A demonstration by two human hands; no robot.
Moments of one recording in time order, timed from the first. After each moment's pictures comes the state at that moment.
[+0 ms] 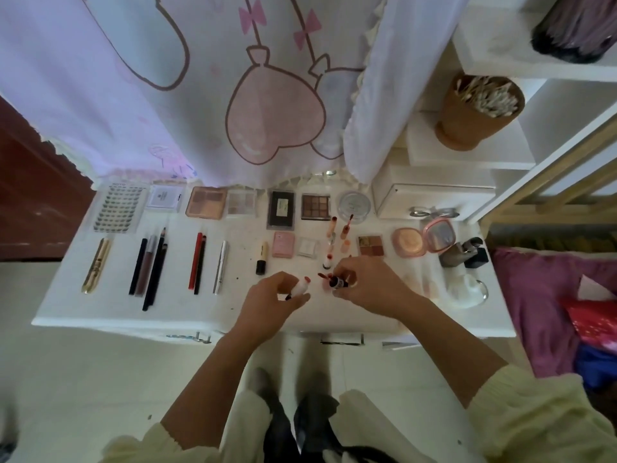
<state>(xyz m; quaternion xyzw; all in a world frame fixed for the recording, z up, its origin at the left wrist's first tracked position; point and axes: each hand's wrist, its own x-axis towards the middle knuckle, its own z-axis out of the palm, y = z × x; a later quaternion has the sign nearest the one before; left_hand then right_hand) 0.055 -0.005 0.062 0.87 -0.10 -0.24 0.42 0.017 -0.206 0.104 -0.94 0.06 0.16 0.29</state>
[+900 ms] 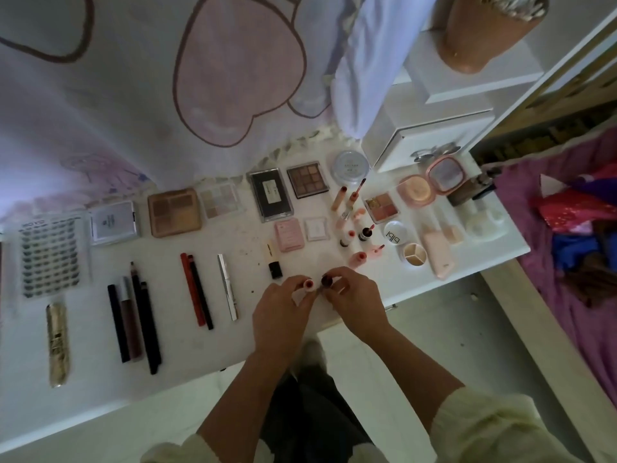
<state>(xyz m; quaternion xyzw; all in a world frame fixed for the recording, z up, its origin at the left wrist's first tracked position) 0.103 0.031 -0.023 0.90 -0.20 -0.25 0.31 0.031 -0.089 0.003 -0.83 0.39 0.02 0.41</state>
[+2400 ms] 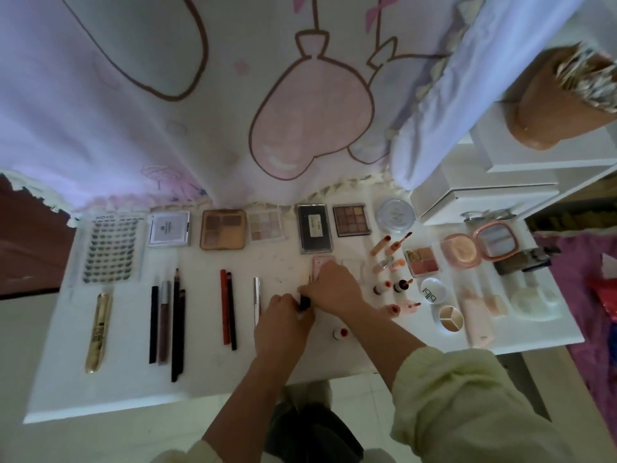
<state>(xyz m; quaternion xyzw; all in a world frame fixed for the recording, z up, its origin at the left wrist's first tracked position) 0.146 0.032 -0.003 0.93 -0.09 -0.27 0.25 0.156 -0.088 0.007 -0.87 0.32 0.19 0.33</state>
